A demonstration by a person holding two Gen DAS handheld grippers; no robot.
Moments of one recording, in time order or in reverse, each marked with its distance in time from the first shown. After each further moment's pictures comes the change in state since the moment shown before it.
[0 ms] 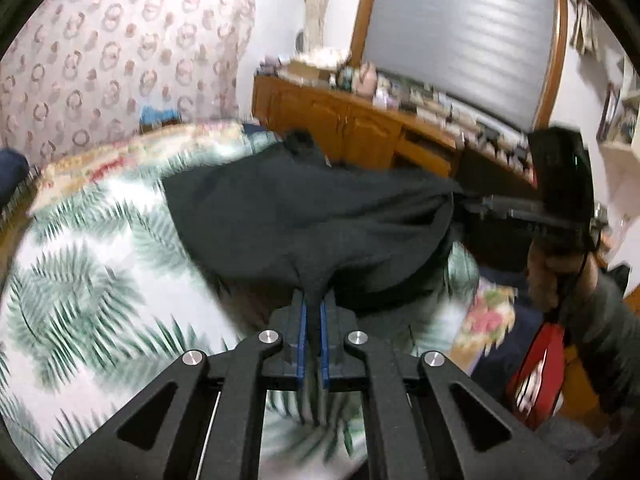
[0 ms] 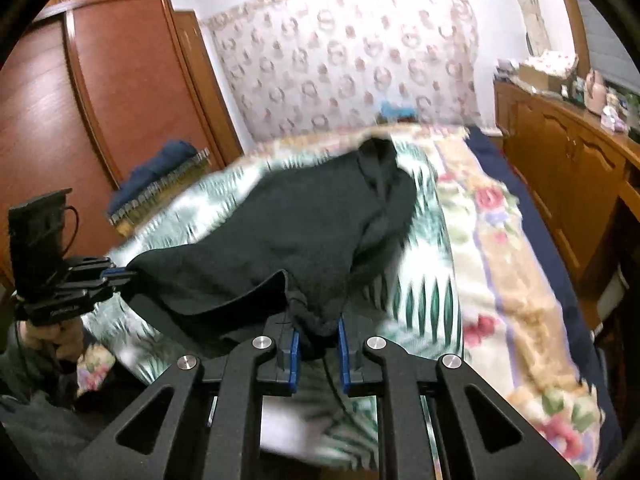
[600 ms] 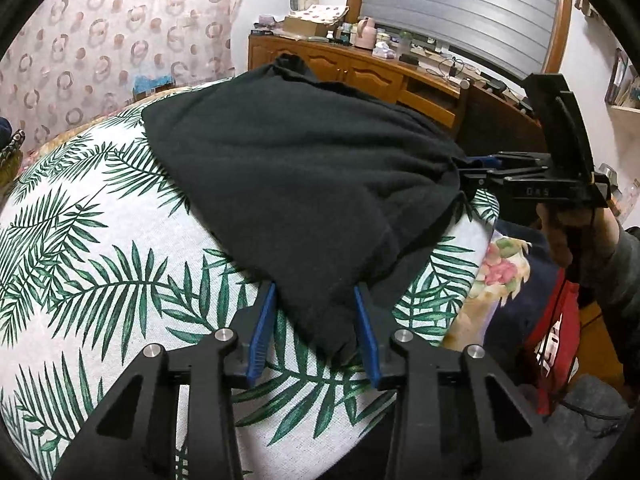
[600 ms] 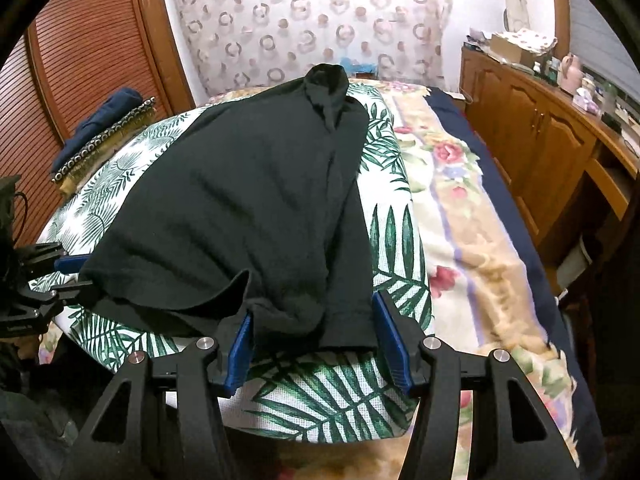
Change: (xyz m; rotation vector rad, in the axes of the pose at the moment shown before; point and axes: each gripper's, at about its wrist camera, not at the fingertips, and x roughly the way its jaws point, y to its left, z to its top) left arm 0.043 -0.016 -0.062 0.035 0.174 0.020; right arm 0.036 -0.001 -0.027 -0.001 0.195 -0.184
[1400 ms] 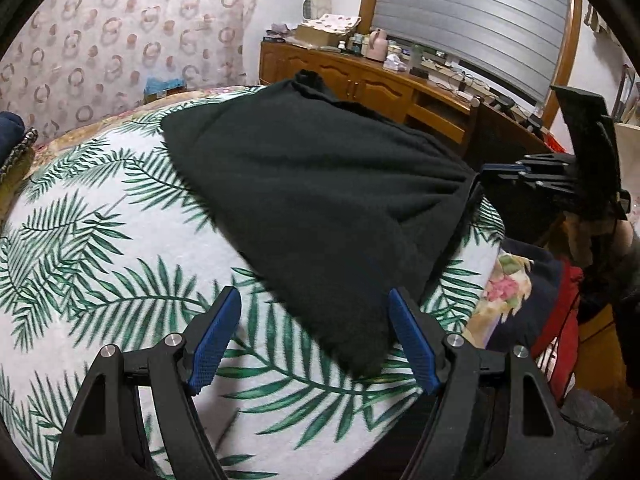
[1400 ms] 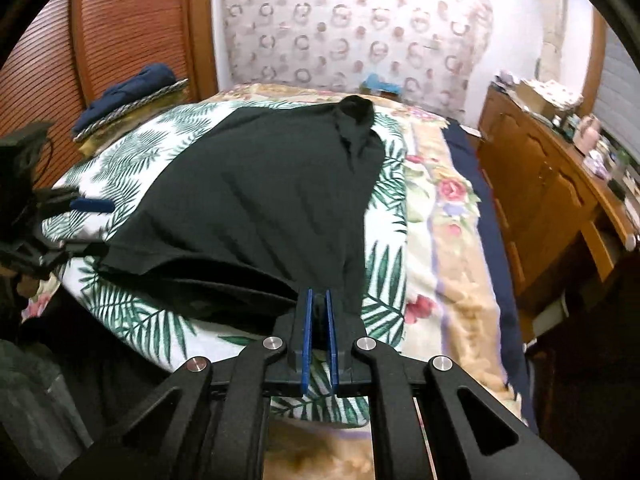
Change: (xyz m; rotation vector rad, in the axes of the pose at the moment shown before) left arm -0.008 0.013 0.009 -0.037 -0.031 0.002; right arm -0.042 0.009 0.015 -0.178 -0.019 -0.033
